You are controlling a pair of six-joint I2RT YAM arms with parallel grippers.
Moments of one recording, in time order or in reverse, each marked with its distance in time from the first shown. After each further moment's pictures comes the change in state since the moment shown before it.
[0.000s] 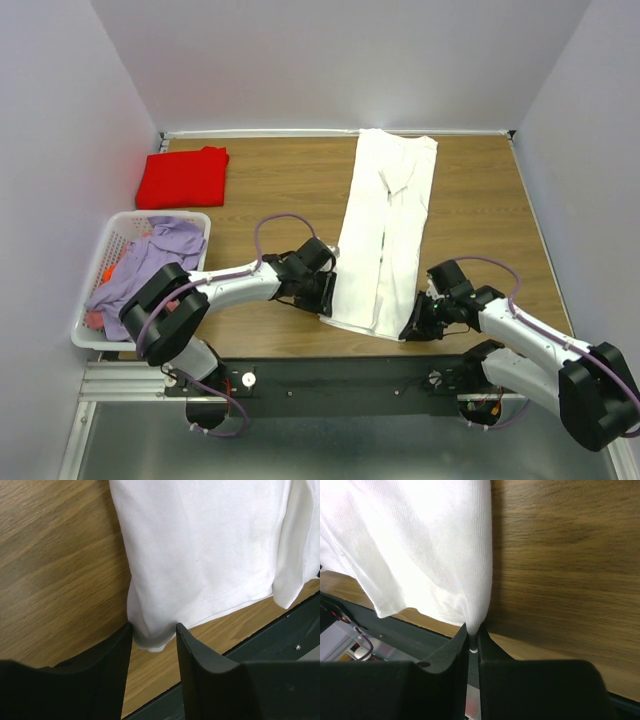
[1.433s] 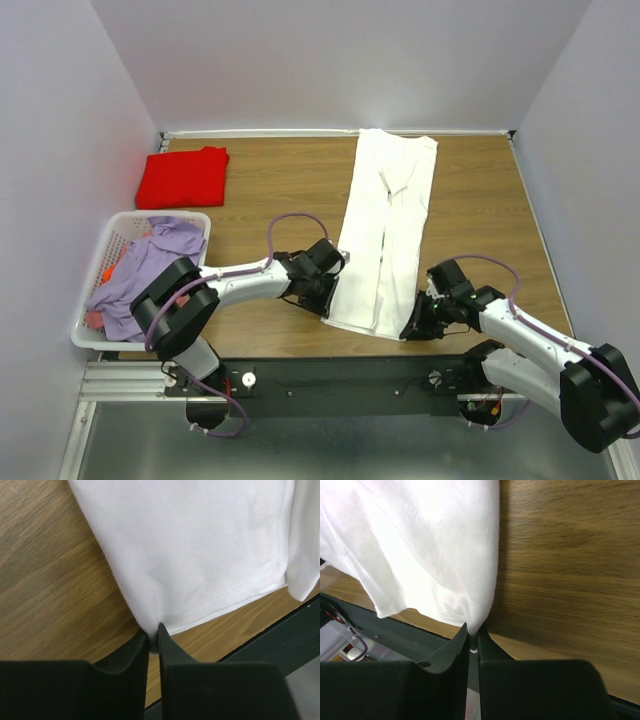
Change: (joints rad) left arm -0.042 0.064 0.070 -0.067 -0.013 0.106; right arm 0.000 -0.009 0.004 -0.001 0.012 -0.024
